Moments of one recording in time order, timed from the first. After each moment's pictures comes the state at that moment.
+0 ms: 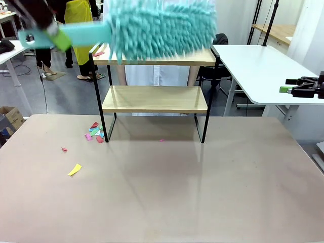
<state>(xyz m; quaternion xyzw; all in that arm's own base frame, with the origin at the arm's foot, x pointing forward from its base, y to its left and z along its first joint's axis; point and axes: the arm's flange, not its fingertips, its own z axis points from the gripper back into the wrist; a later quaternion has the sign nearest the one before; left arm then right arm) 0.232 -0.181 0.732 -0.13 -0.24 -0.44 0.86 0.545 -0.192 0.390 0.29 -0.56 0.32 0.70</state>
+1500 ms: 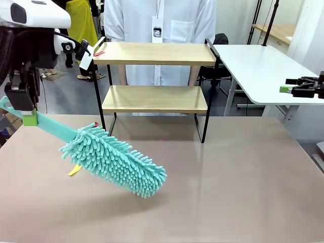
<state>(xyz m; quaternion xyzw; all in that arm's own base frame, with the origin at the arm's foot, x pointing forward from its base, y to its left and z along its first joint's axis) 0.288 -0.187 0.620 0.02 0.09 -0.61 0.79 0.545 -0.192 0.390 0.29 -0.56 0.32 0.70</state>
